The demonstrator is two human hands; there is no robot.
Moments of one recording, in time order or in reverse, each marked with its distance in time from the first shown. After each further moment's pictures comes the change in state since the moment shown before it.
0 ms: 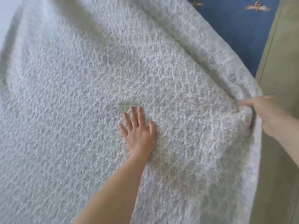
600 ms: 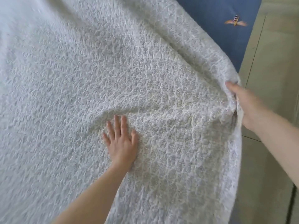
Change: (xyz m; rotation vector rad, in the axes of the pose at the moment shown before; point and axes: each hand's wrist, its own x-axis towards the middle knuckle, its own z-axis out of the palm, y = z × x) left_hand 0.004 -0.009 0.007 0.003 0.068 0.037; right_hand -0.015 -0.065 0.017 0.073 -0.026 -0.049
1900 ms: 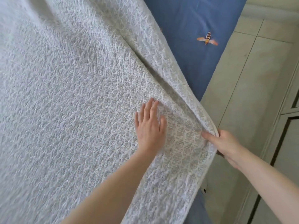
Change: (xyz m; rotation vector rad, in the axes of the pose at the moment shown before) left_hand 0.014 0.252 -0.014 -0.300 0.074 0.158; right_hand 0.034 0.018 -0.100 -0.379 -0.302 0.076
